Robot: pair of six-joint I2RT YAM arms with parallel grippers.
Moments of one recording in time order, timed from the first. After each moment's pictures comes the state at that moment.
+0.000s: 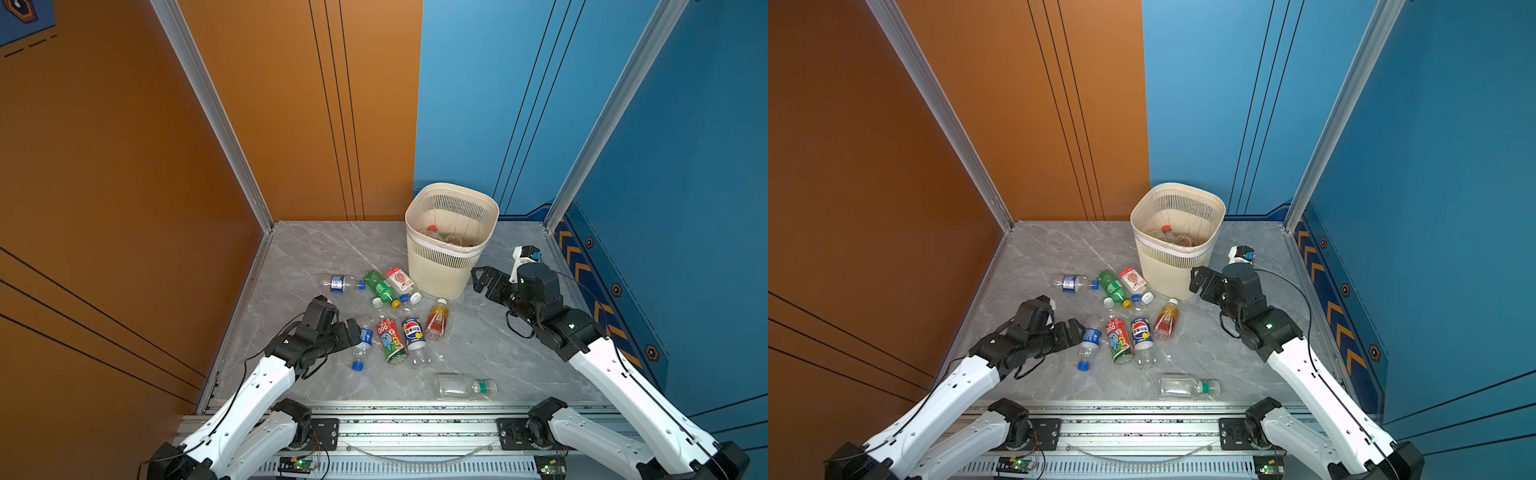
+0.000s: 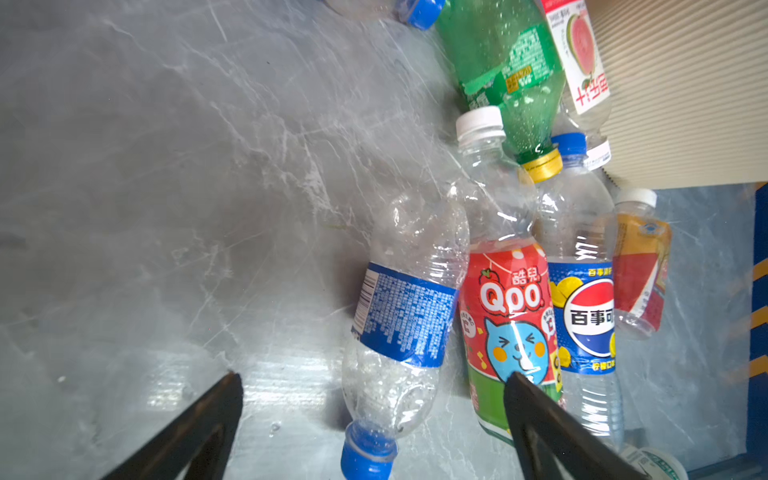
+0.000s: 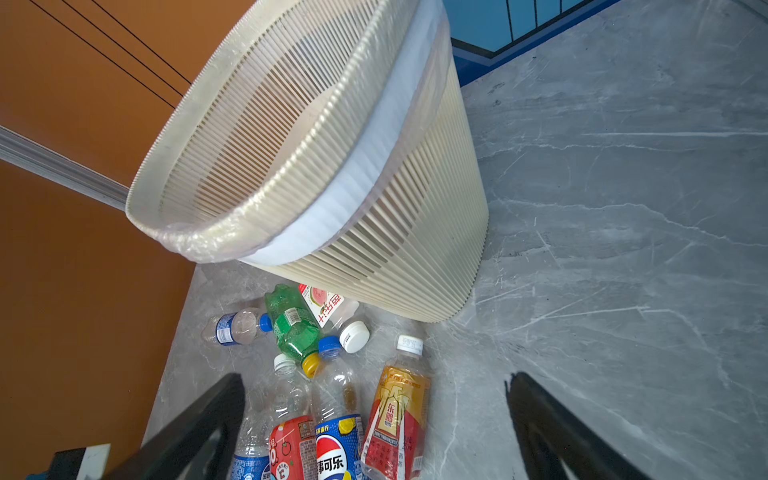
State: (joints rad) left arm -0.41 0.91 0.59 -0.63 0.04 -0.70; right arm 0.46 0.96 0.96 -0.49 0.15 0.72
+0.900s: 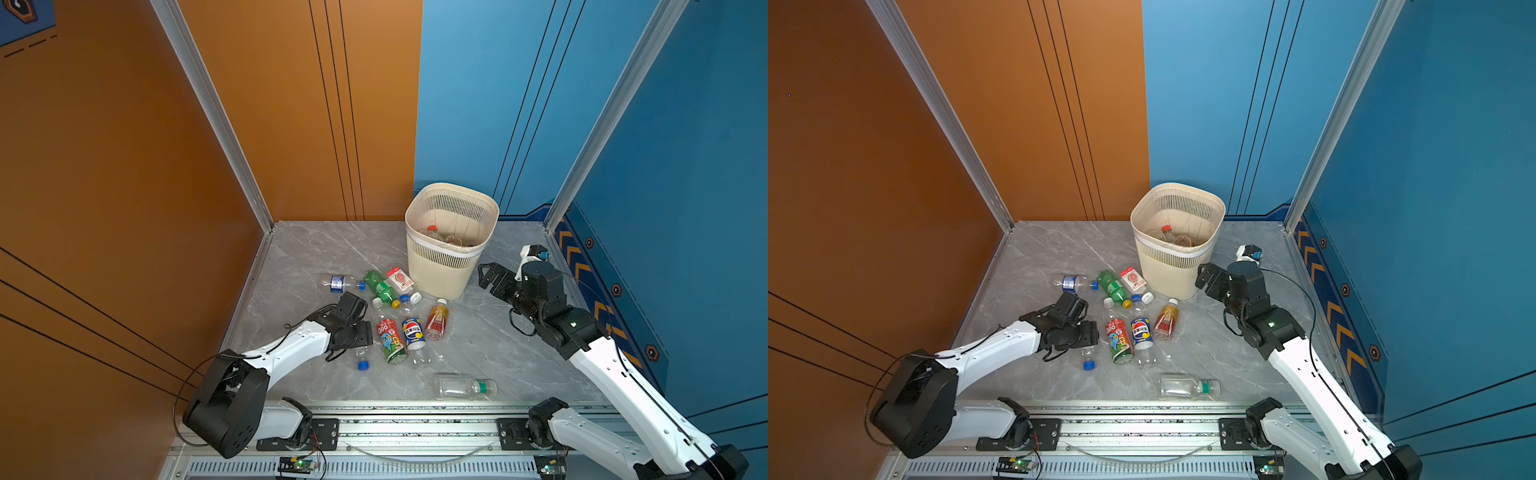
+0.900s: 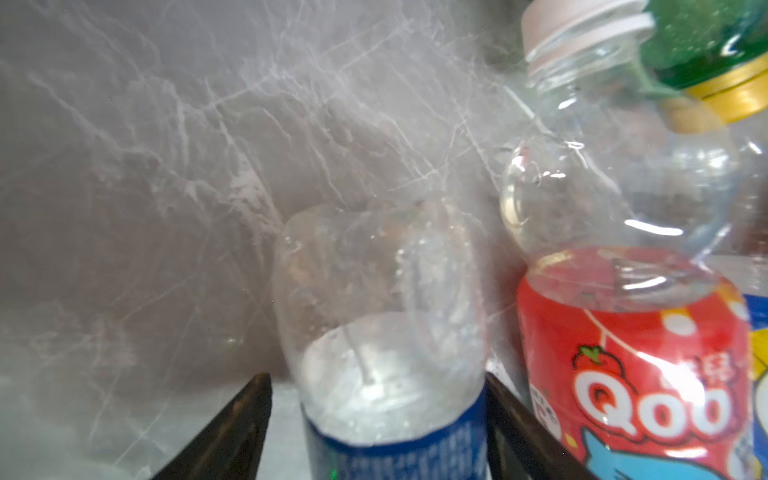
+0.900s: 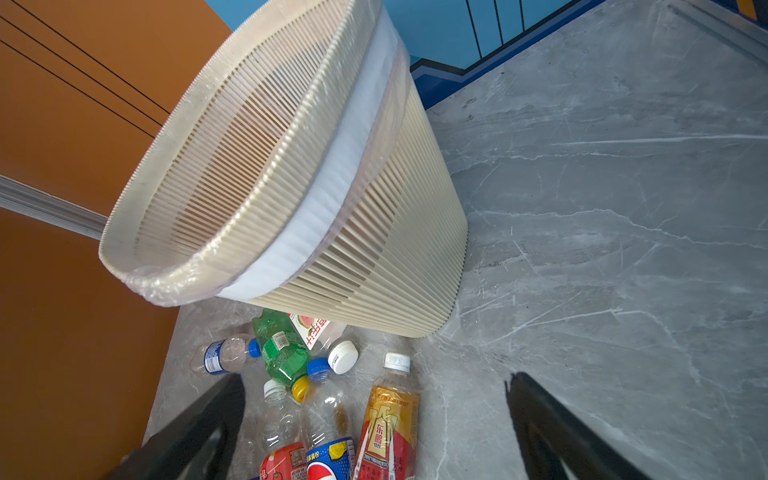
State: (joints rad) left arm -0.50 1.35 0.67 -0.50 -0.02 -0.64; right arm 0.41 0.96 0.95 -0.49 0.17 0.73
